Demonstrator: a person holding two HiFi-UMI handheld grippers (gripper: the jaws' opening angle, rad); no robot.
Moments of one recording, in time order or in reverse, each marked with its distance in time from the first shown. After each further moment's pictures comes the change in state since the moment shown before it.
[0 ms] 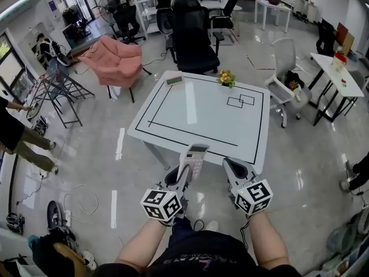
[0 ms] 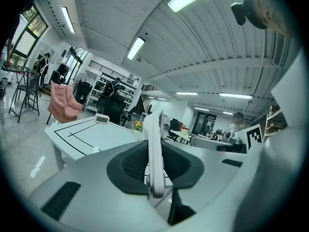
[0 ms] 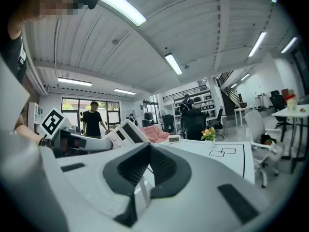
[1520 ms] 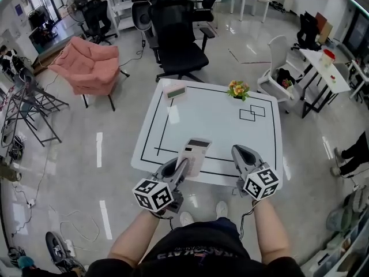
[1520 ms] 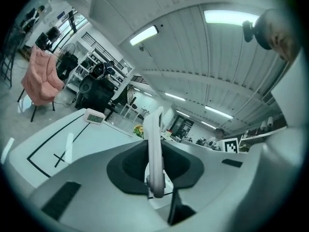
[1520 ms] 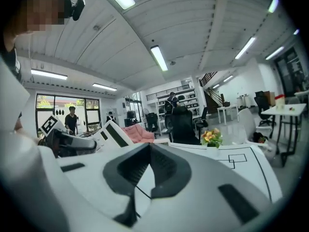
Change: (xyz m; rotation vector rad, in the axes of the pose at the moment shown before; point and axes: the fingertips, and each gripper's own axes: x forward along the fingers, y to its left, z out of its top) left arm 0.100 0.207 0.098 -0.163 0.098 -0.306; right arm 0.219 -0.051 0.031 0.053 0.020 -0.225
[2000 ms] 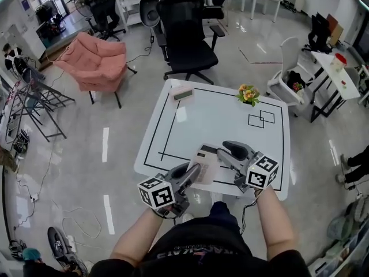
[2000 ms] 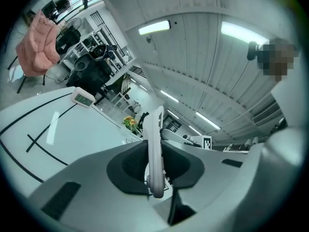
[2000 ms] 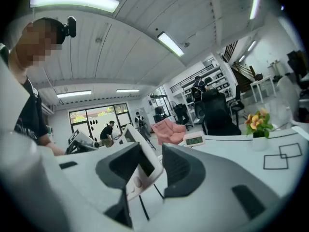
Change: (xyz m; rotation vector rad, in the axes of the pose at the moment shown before) left arm 0.041 0.005 -0.008 -0.178 0.069 -0.163; right arm 0.079 0.025 0.002 0.103 0.072 0.419
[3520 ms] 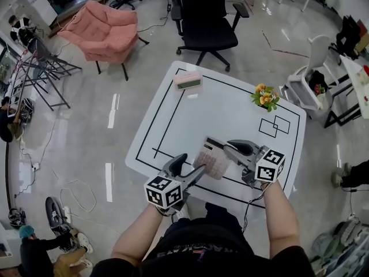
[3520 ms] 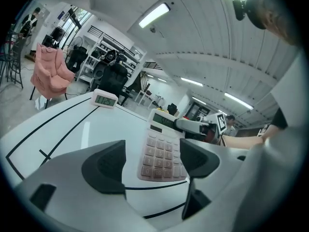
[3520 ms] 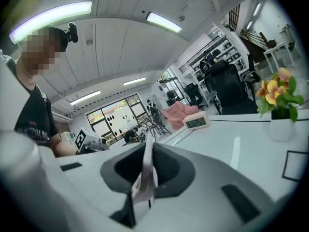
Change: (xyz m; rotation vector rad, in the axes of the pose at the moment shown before) left arm 0.069 0.097 -0.018 0.120 0.085 0.362; right arm 0.035 -0.108 -0.036 0.123 0.185 0.243
